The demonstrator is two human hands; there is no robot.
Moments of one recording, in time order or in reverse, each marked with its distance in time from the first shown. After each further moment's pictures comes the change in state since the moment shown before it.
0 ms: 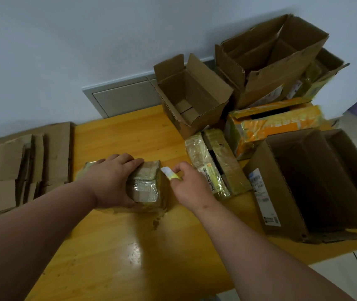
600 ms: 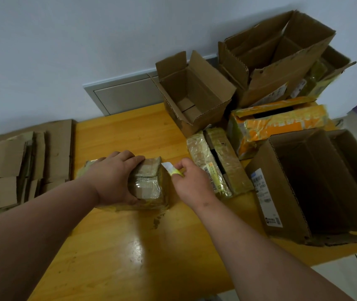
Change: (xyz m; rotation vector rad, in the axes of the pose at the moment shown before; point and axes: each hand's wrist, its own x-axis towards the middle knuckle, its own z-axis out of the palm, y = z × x) left_hand 0.003 0.001 0.001 -0.033 0.008 -0.033; right_hand 0.003 -0.003 0.000 -0.007 0.066 -0.037
